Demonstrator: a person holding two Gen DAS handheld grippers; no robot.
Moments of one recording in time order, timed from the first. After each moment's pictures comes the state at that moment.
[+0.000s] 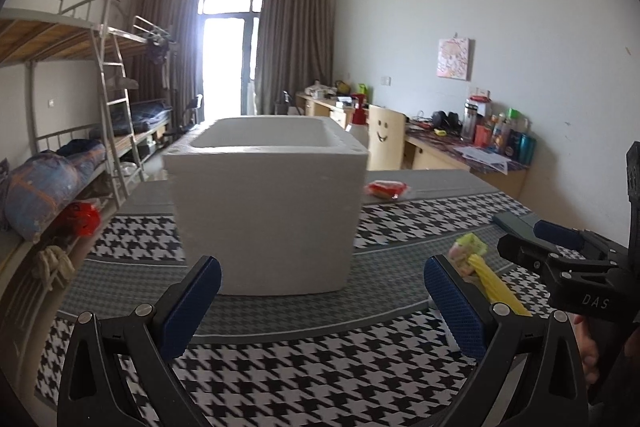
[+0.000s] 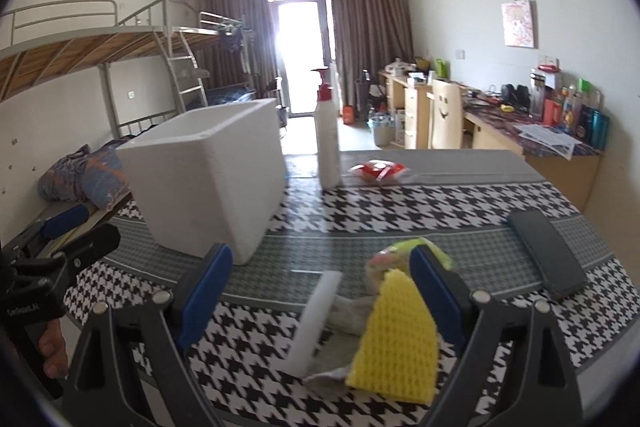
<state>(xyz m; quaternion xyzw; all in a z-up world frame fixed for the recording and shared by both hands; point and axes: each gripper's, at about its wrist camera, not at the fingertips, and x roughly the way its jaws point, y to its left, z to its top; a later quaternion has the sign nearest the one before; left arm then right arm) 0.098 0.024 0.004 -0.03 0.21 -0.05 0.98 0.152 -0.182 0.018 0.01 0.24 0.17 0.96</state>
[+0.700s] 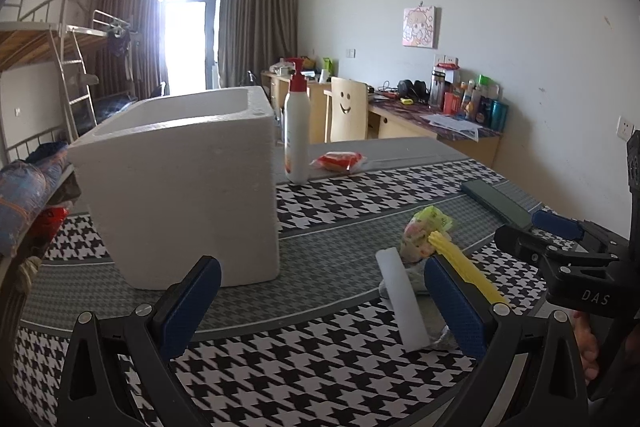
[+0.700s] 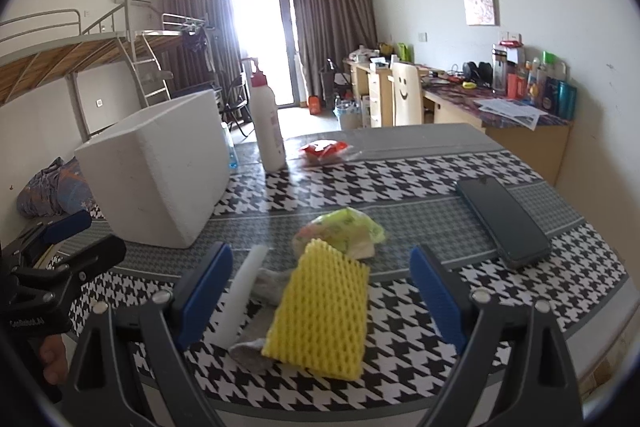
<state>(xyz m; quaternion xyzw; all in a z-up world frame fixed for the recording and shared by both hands) 0.124 -0.024 -0.013 0.00 0.25 -0.10 0.96 0.151 -0.225 0.002 0.03 0.26 0.12 0.96</state>
